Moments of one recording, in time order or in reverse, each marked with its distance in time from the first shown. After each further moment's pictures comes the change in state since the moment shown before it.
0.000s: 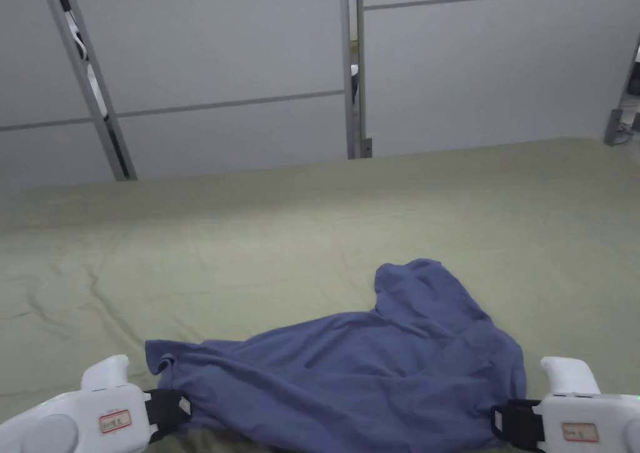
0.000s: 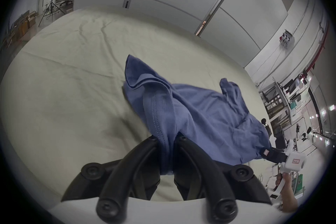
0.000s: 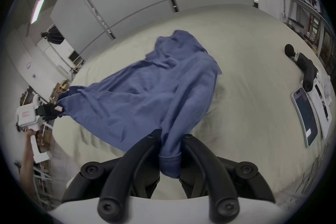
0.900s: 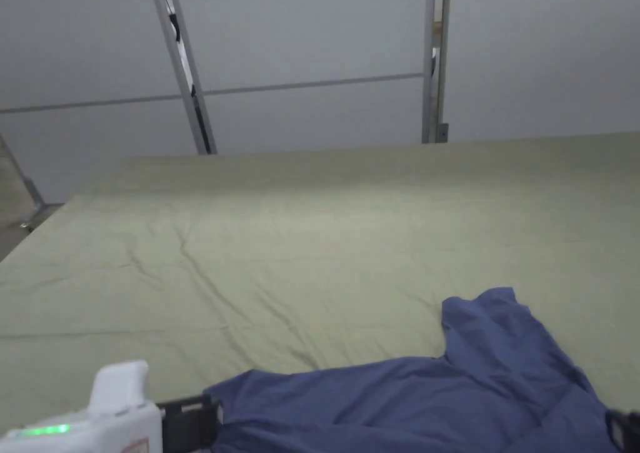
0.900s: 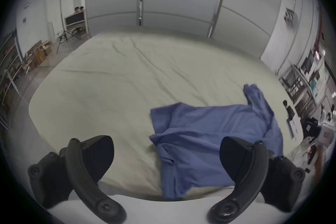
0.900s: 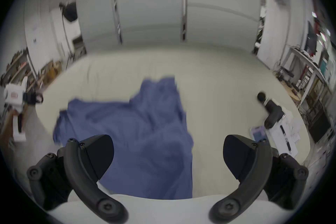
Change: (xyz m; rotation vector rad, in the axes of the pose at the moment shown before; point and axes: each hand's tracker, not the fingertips) left arm -0.023 -0.048 0.100 0.144 0.244 -0.150; right arm -0.019 -0.017 0.089 0.283 -0.155 0.265
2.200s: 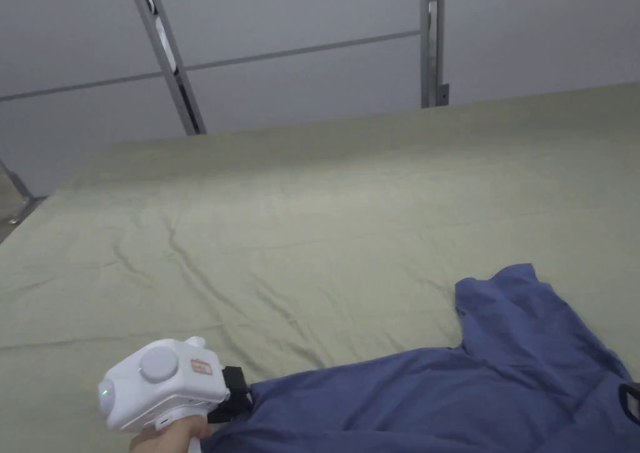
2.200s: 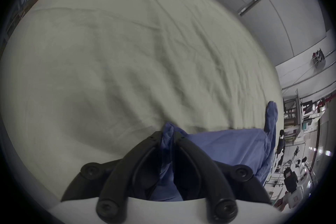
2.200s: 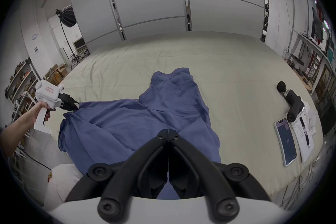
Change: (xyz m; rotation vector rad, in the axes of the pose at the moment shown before) left arm -0.005 0.021 -0.204 -0.516 -0.123 0.374; right arm -0.028 -0.010 -0.052 -0.144 0.086 -0.044
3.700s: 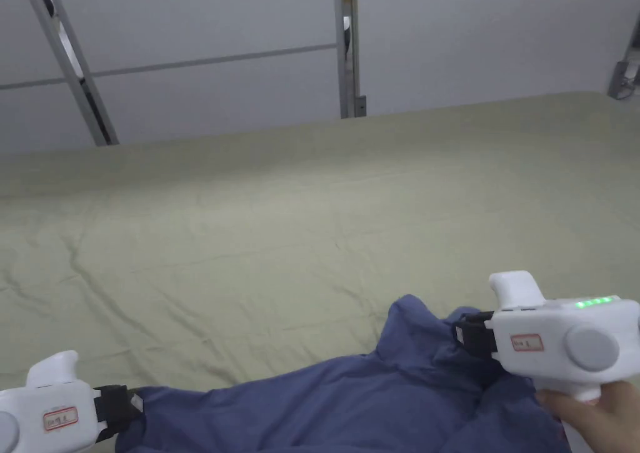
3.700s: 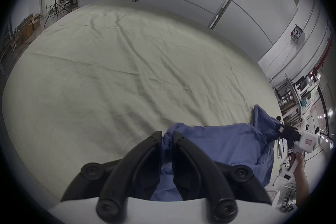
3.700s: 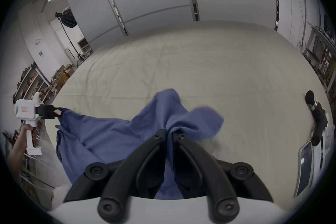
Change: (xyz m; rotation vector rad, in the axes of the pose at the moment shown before) left arm 0.020 -0.028 0.067 0.289 -0.013 -0.273; right arm 0.025 0.055 -0.102 -0.063 0.101 -0.033
